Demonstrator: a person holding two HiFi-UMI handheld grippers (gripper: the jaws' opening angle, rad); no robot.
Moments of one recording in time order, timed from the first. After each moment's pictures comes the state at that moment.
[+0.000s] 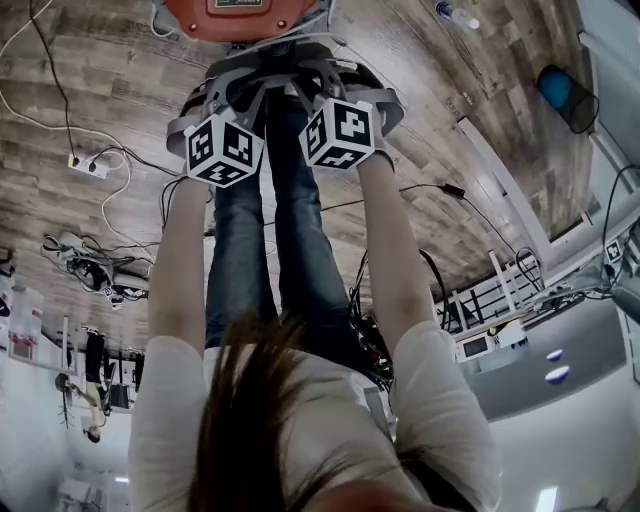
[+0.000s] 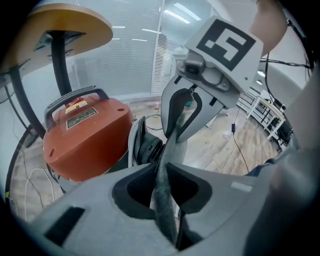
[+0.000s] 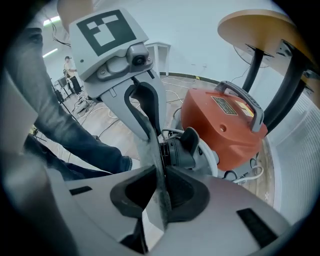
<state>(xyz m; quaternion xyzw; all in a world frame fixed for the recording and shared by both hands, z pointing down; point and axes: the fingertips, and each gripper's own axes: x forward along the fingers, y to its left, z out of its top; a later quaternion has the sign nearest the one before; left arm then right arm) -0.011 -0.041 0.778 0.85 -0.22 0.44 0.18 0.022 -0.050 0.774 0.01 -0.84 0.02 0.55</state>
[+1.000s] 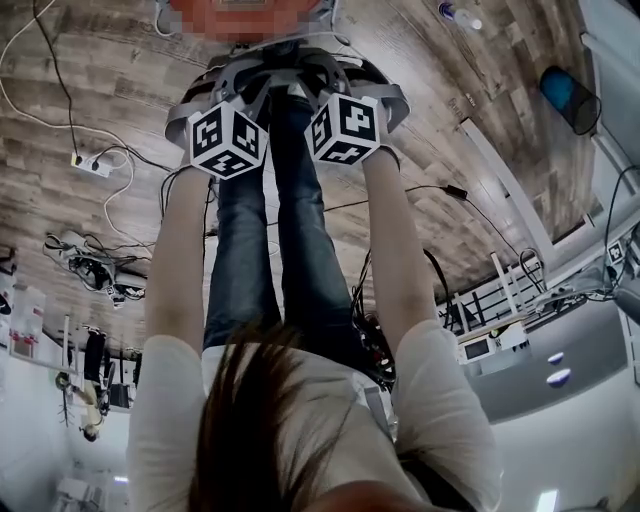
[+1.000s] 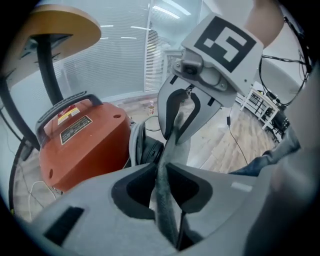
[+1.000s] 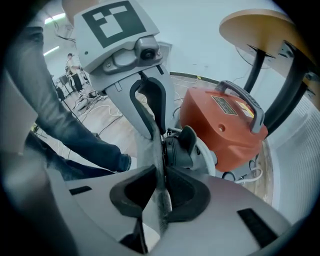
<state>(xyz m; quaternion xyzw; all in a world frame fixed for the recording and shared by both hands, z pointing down) -0.007 -0.052 0.776 0.86 -0.18 0.46 0.15 0.025 -0.055 0.775 0.01 -0.83 0.01 0.55</state>
